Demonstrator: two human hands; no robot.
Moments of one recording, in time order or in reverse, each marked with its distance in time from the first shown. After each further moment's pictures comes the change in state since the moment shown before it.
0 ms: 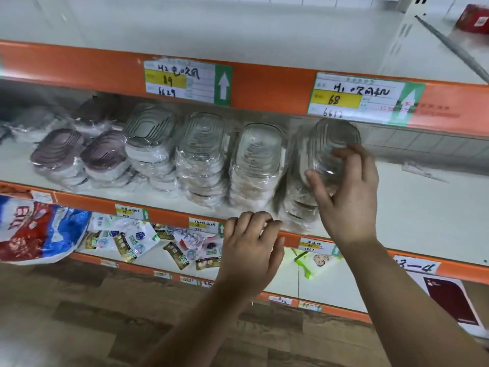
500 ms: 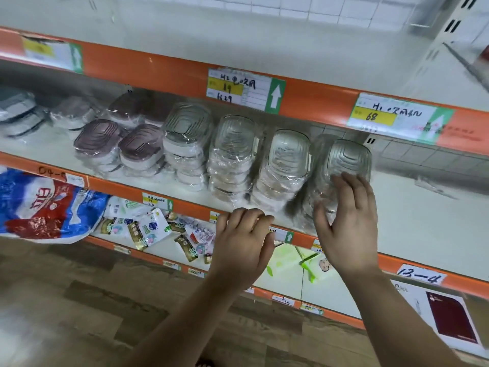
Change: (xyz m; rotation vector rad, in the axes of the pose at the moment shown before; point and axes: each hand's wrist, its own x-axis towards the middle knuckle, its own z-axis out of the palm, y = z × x) left_hand -0.018 -0.035 -0.042 0.032 -0.034 -0.102; right_hand -0.038 -0.035 0.003 -0.181 -0.113 -0.102
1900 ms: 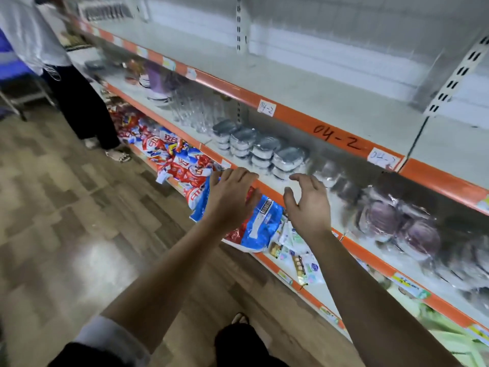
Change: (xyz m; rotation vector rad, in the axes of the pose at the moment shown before) left_hand -0.126 -0.558 -0.471 0.244 0.039 -0.441; right_hand 0.005 -0.713 0.218 0.399 -0.314 -0.307
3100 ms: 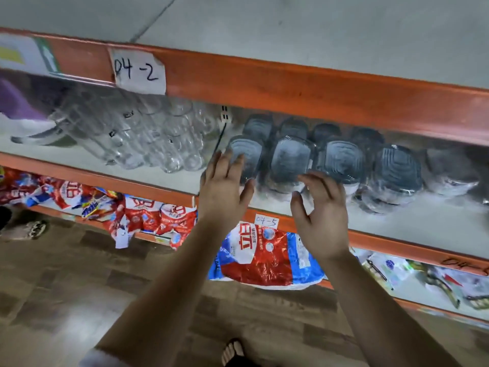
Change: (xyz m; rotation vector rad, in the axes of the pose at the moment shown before) left_hand 0.337 -0.387 0.272 -0.229 -0.213 0.229; right_hand 0.283 0.010 0.398 -0.174 0.276 0.361
